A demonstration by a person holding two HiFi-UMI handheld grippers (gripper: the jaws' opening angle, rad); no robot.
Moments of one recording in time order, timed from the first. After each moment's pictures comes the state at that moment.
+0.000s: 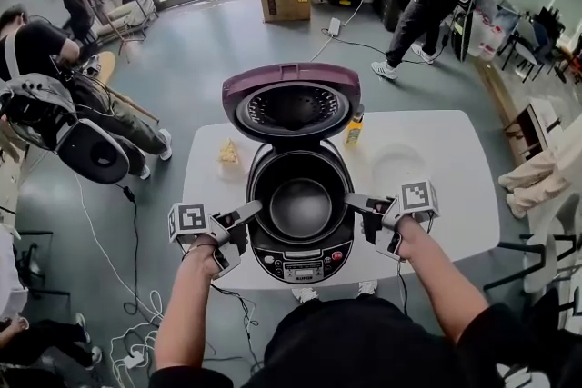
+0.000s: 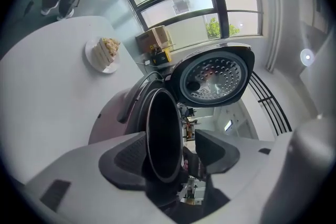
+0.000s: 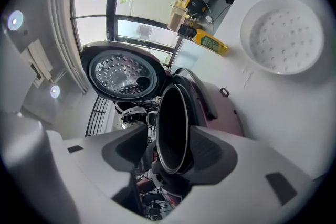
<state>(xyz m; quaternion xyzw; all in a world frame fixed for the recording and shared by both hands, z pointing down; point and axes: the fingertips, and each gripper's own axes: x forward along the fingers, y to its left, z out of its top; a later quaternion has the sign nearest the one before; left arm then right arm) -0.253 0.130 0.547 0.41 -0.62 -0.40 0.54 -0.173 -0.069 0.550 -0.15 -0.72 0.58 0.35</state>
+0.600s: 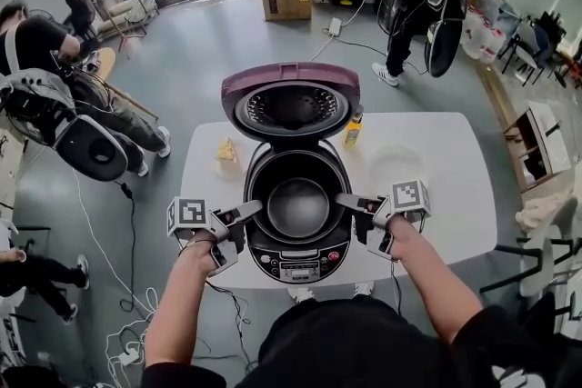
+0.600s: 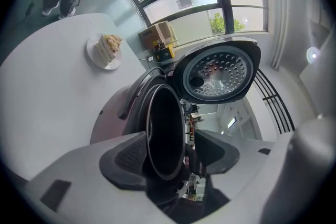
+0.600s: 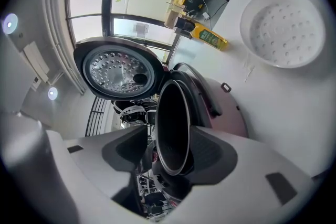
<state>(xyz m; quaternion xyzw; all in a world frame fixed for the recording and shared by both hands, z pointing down) -0.250 0.130 0.554 0.39 -0.62 -0.37 0.57 -0.180 -0.053 0.555 -0.15 -0.70 0.59 0.36</state>
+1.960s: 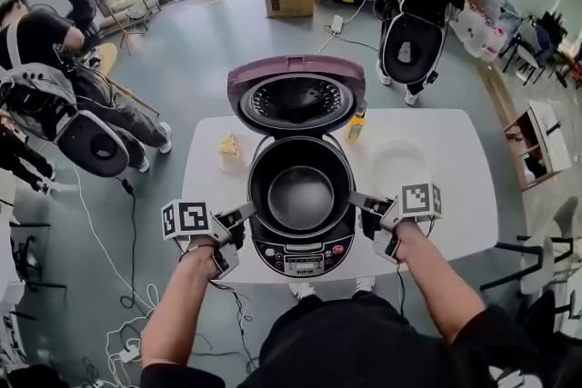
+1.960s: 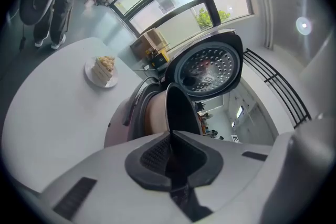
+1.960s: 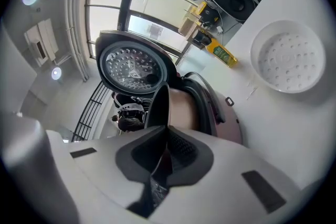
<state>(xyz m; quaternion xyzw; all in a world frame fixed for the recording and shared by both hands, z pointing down) -0.244 0.144 0.535 0.41 -0.68 -0.30 0.52 -0.171 -0.059 0.534 -0.15 -0.77 0.52 0.34</state>
